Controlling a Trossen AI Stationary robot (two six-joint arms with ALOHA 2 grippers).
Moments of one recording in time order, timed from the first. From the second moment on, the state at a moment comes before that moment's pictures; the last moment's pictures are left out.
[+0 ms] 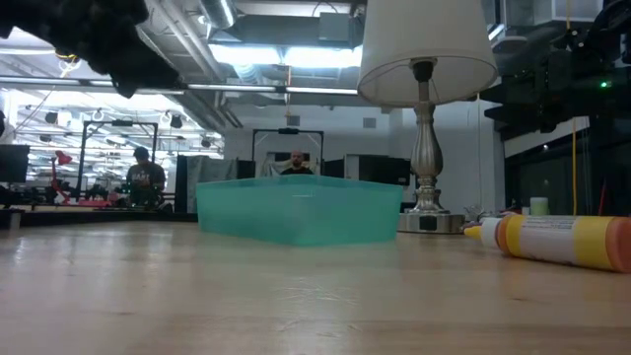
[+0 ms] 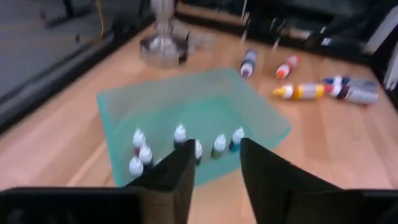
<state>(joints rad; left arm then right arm) -0.03 0.48 0.42 -0.33 -0.27 -0.25 -0.15 0.01 0.01 0.08 0.40 0.02</state>
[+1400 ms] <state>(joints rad) 0.08 0.00 0.01 0.05 -0.24 -0.01 -0.15 0.01 0.01 0.08 0.40 0.02</state>
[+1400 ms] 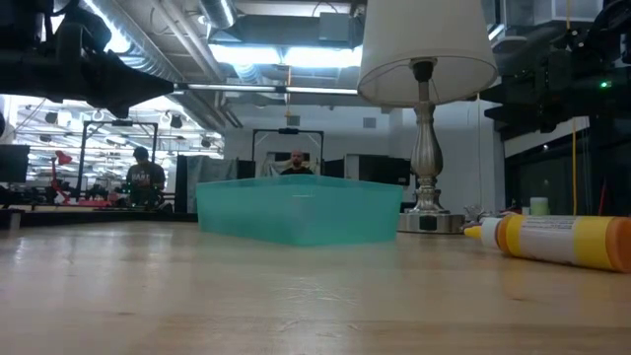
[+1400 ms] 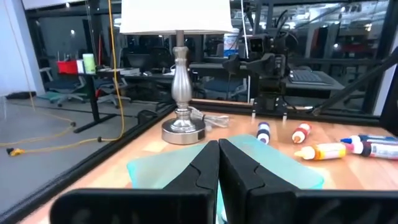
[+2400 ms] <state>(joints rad) 0.08 0.00 0.01 0.05 -0.24 -0.01 -0.15 0.01 0.01 0.08 0.40 0.02</state>
